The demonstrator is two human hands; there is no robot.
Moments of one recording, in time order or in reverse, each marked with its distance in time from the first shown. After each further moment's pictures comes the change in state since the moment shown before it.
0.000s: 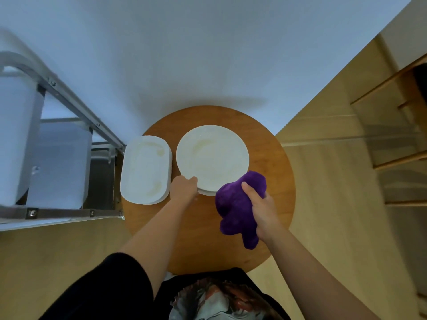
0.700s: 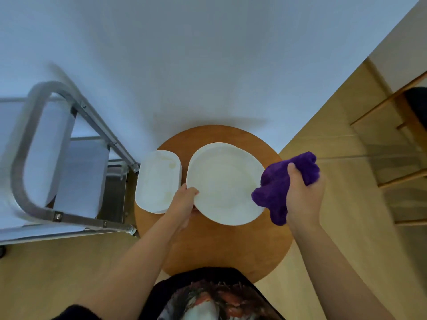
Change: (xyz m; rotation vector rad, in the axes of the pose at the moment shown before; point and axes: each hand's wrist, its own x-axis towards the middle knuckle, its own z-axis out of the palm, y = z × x) left_hand -0.077 0.008 -0.048 -0.457 -0.229 0.109; right_hand -0.052 -0.068 -0.027 0.120 0.278 -0.604
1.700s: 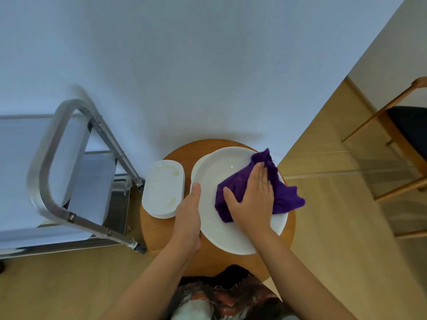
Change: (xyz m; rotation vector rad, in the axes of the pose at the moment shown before) left_hand -0.094 -0.001 0.006 -0.283 -0.063 0.229; right_hand -0.072 0.014 0.039 -0.921 -0.239 -0.510
